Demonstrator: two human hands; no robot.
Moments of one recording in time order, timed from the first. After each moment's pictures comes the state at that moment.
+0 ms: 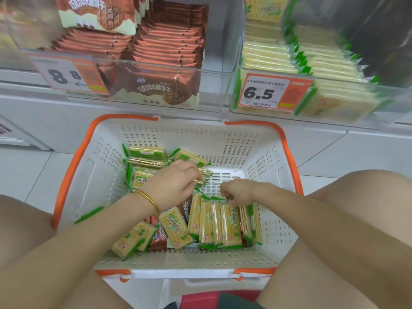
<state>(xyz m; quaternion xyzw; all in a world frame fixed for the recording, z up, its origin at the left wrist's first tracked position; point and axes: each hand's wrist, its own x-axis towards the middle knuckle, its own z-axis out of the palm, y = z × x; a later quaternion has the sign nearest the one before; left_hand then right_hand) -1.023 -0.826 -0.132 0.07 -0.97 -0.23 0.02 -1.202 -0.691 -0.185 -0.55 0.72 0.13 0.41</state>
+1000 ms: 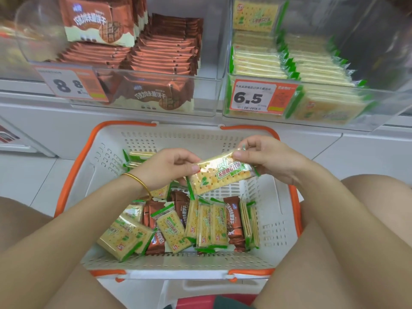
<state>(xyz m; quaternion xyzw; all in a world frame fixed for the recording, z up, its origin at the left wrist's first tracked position) -1.036 -0.827 -0.077 0.26 -0.77 -0.58 -0.03 -1.214 -0.666 -0.049 -0.28 0.71 -0.43 0.49</state>
